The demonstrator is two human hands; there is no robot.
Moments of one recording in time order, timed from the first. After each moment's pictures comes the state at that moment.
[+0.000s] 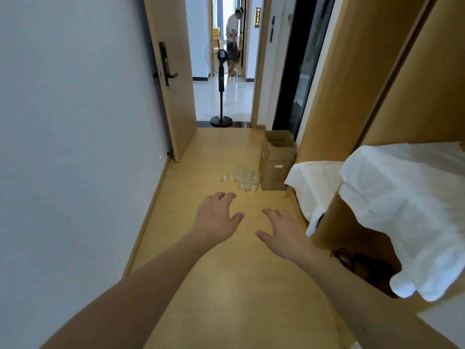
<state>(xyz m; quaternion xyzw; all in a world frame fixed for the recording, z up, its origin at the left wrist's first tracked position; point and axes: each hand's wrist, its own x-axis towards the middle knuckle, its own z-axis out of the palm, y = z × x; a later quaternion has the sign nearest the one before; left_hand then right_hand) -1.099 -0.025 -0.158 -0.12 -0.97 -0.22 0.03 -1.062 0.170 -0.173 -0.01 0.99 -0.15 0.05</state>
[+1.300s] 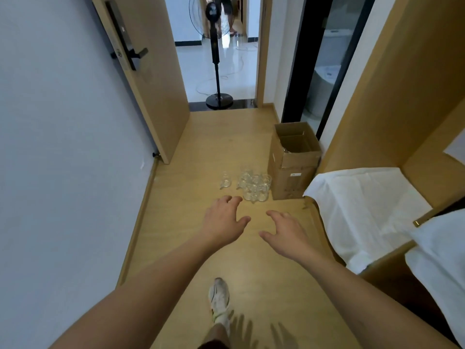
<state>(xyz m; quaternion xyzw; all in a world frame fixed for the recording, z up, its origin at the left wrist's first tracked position) -1.585 0.059 -0.237 -0.11 -0.97 -0.19 -0.09 -1.547 0.240 -0.262 0.06 0.96 -0.23 0.14</state>
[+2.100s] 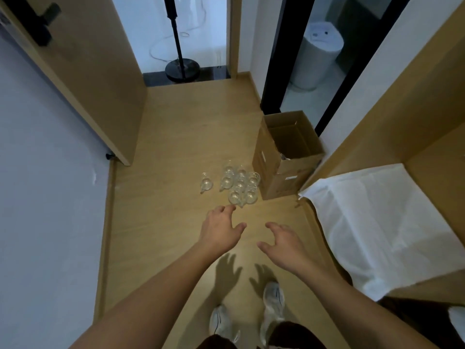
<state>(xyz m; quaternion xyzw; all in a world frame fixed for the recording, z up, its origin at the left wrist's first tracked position) -1.890 0.059 -0.321 -0.10 -0.94 -0.25 -0.22 -1.815 0.232 -0.328 0.18 0.92 -0.25 0.24</state>
